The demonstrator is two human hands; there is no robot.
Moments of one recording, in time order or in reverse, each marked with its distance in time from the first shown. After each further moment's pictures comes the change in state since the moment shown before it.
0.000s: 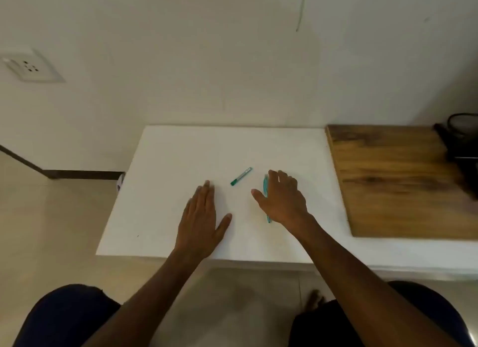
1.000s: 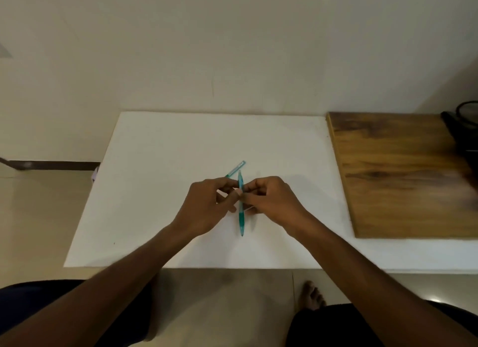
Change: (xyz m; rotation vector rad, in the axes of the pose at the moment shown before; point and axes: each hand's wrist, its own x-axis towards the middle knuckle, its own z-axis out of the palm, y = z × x) left_hand 0.054 0.033 -0.032 -0.581 -0.144 0.041; right_hand -0.004 -0.005 -0.007 0.901 -0.236 0.048
